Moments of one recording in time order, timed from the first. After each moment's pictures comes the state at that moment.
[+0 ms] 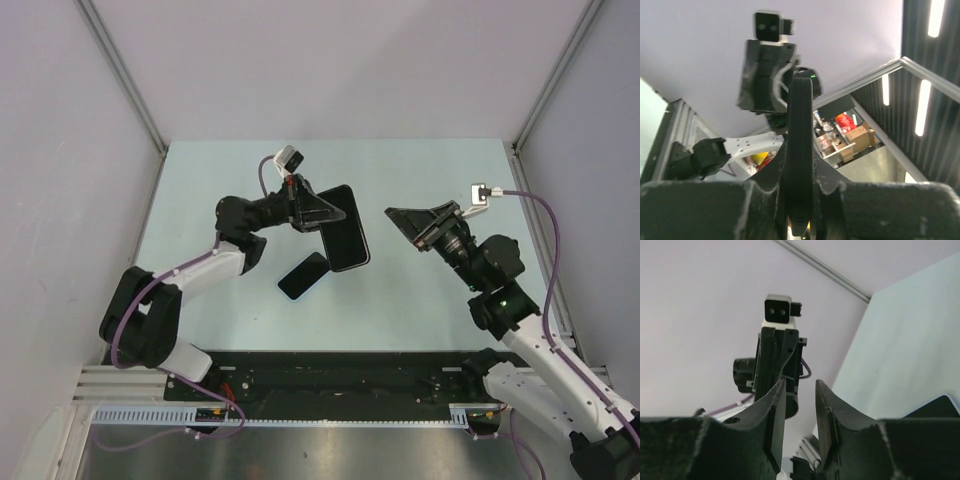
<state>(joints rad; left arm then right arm) -0.49 1.50 0.87 1.26 0.94 -1.80 0.49 0.73 0.62 0.36 -0.16 1.13</state>
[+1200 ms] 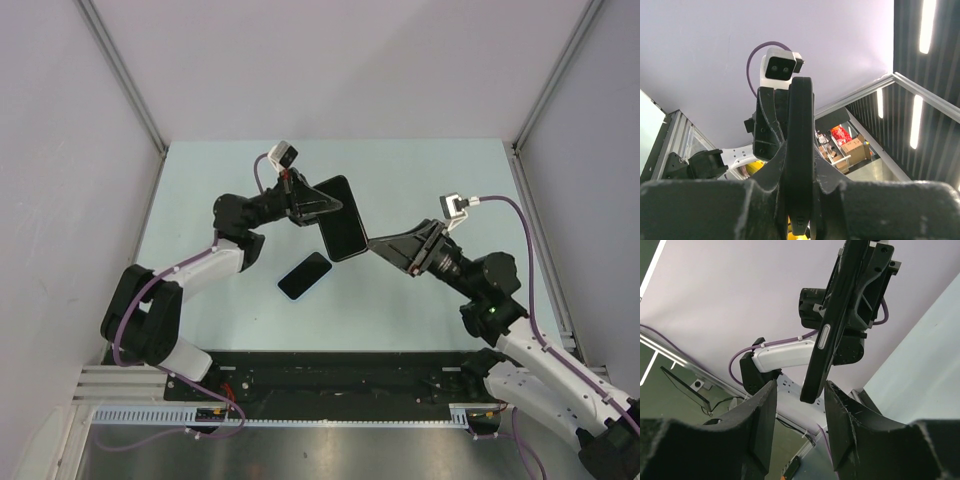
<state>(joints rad) -0.47 1.50 0.88 1.24 0.91 -1.81 0.62 0.74 0.56 0.57 -0.42 1.20</state>
